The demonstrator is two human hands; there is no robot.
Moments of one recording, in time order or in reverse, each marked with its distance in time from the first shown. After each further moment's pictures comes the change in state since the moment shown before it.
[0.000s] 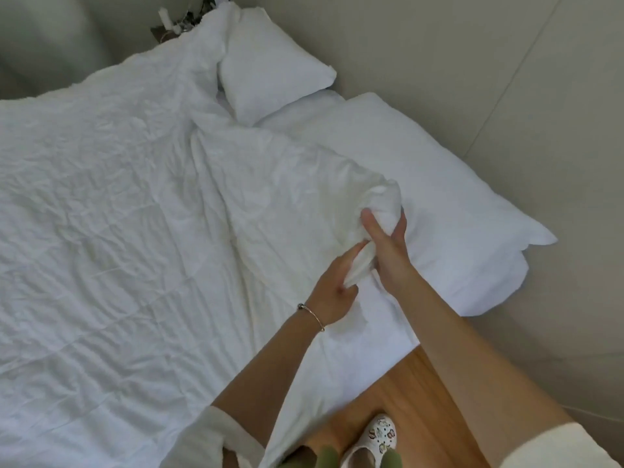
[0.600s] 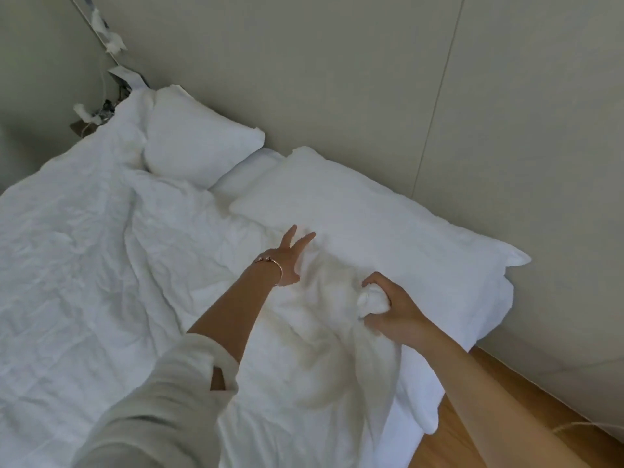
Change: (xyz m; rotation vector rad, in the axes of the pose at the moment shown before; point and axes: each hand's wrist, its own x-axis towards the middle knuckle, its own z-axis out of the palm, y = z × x) left_hand 0.269 0.000 -0.097 1.045 -0.441 -0.220; right_hand 0.069 -0.030 -0.082 -0.532 -0.066 -0.063
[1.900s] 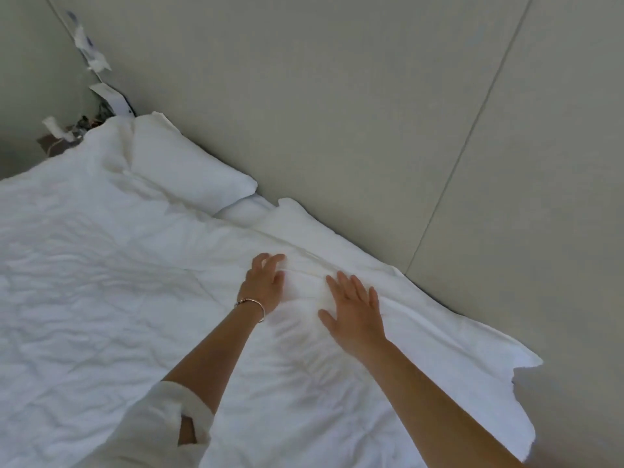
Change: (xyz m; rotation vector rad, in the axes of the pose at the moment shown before) left_hand 0.121 -0.010 -0.053 -0.516 0.521 -0.084; right_hand 0.178 -0.057 -0.023 -0.939 0.125 -0.048
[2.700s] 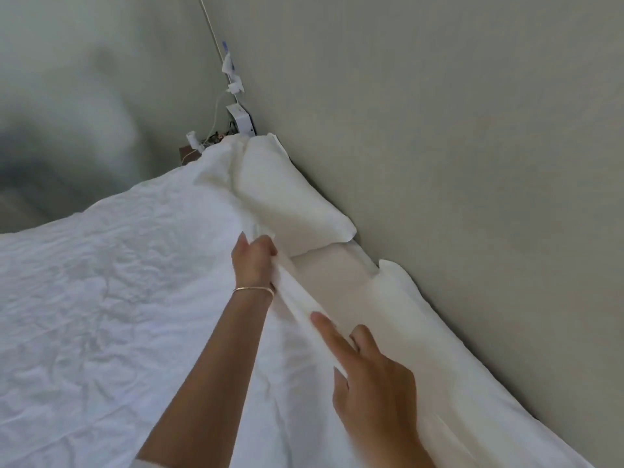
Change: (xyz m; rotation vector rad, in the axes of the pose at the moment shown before) left_hand 0.201 -0.083 -0.119 -1.116 0.765 -0.444; right_hand 0.182 -0.095 0.022 0.134 0.456 -0.462
